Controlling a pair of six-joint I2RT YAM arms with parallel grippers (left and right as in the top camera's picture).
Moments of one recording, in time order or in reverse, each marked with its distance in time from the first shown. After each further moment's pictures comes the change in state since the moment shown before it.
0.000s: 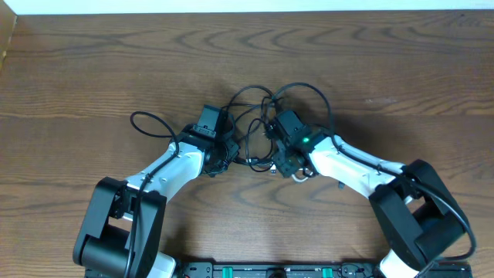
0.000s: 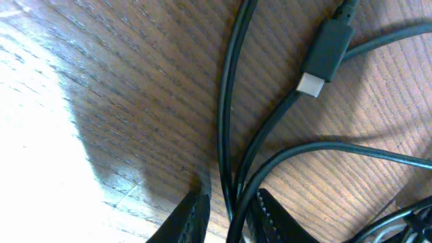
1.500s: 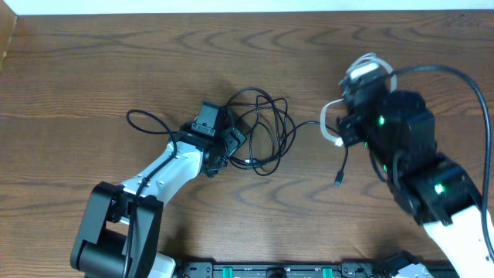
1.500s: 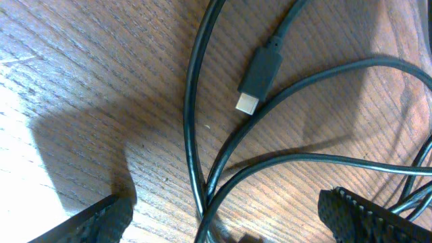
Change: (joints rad) left arm 0.001 -0.018 0.017 0.000 -0.037 0.003; right arm -0.235 -0.747 0.107 -0.096 0.213 -0.051
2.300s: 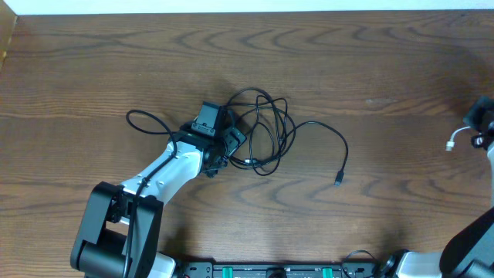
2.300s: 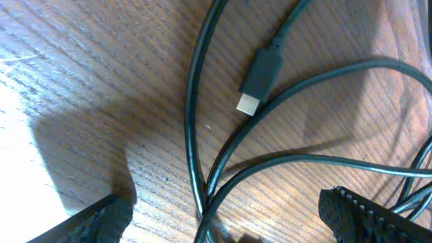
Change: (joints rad) left arm 0.000 0.000 0.000 0.001 -0.002 -0.024; right arm -0.946 0.501 -0.001 0.116 -0.047 0.185
